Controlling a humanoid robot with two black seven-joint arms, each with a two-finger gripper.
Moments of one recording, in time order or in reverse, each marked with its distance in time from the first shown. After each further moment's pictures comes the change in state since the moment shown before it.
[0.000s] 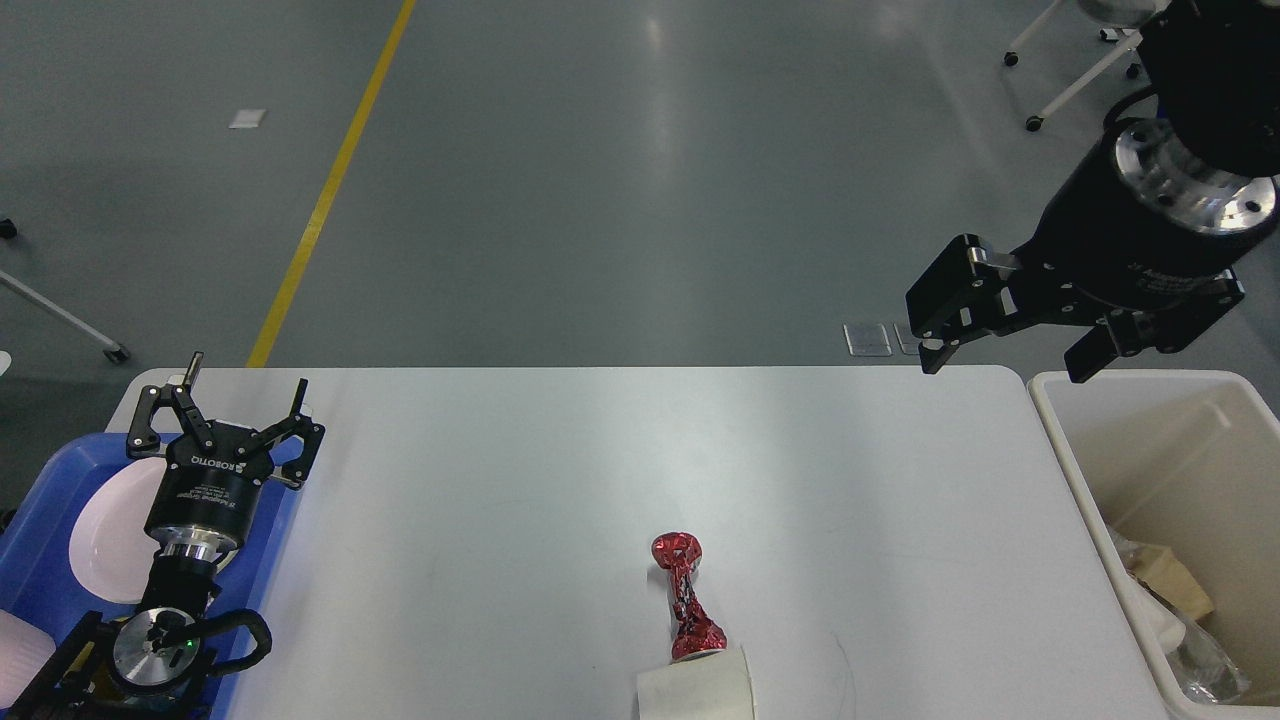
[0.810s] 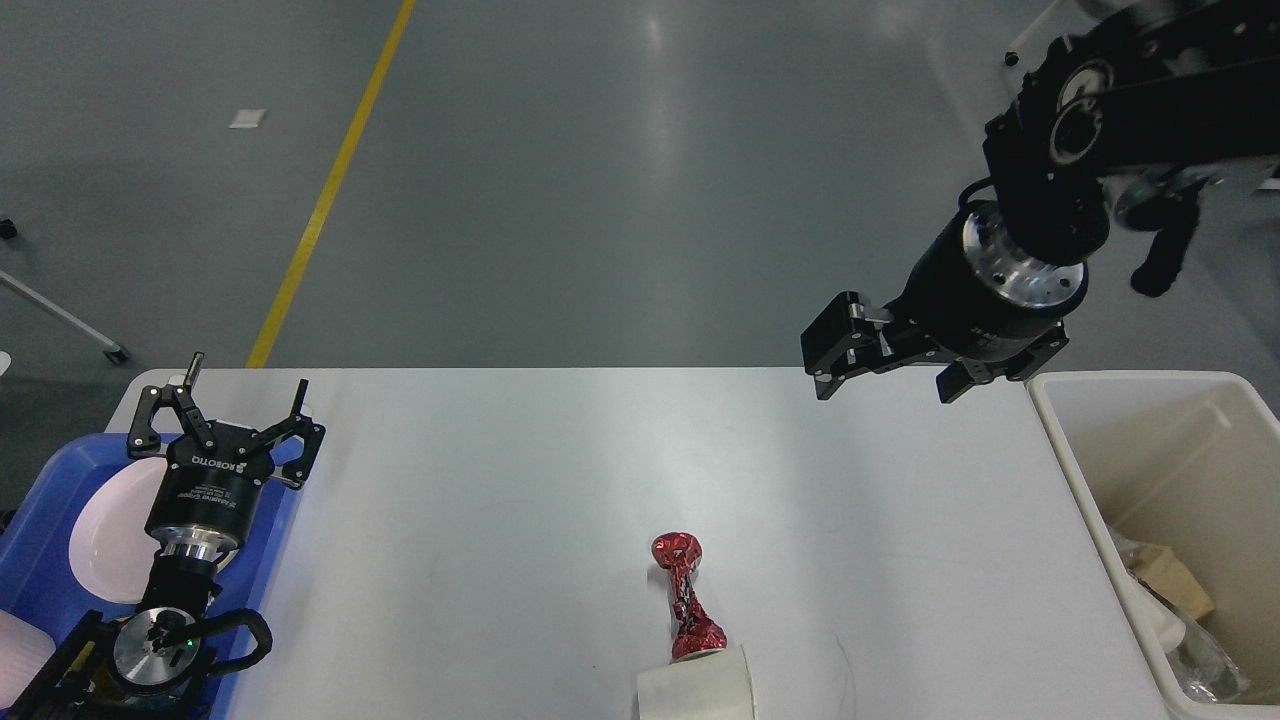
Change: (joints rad) left arm 0.000 0.000 0.000 0.000 0.000 0.000 0.000; right arm -0.369 0.028 0.300 -0.029 -0.135 -0.312 -0.002
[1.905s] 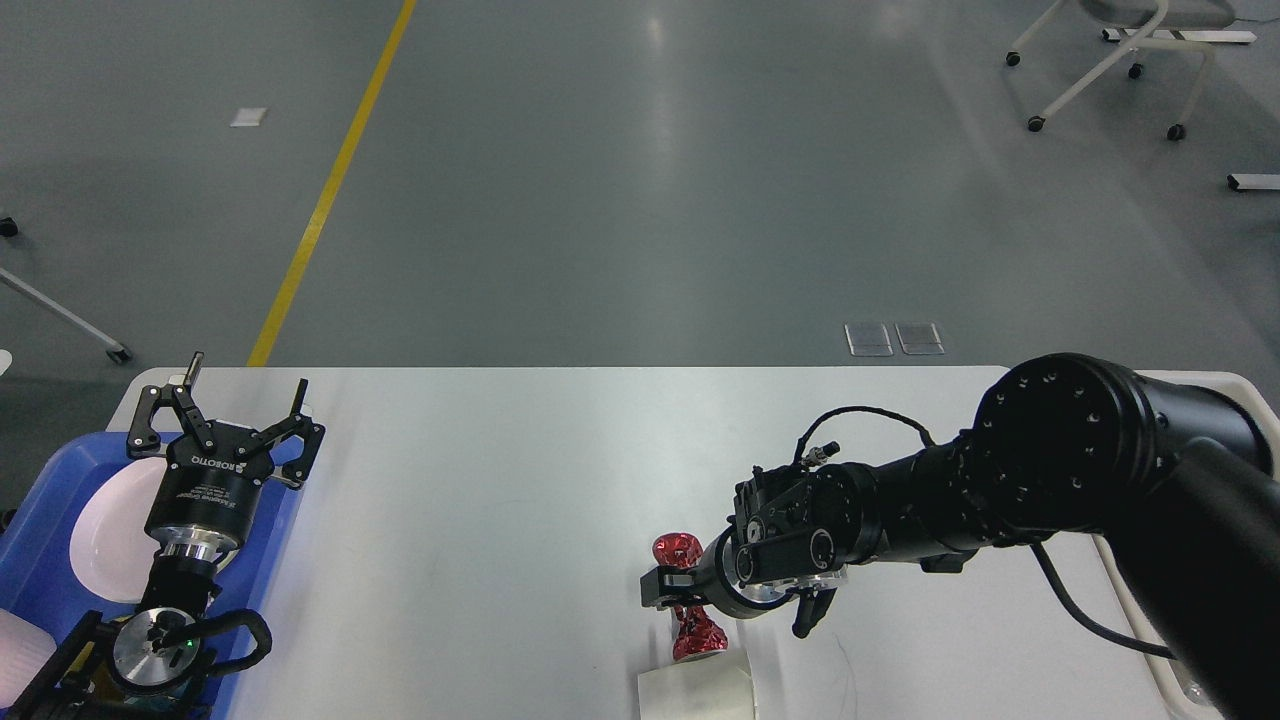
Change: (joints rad) left arm 0.000 0.000 0.000 0.000 0.000 0.000 0.000; right arm -0.921 0.429 0.111 -0.547 -0.096 -0.495 -0.003
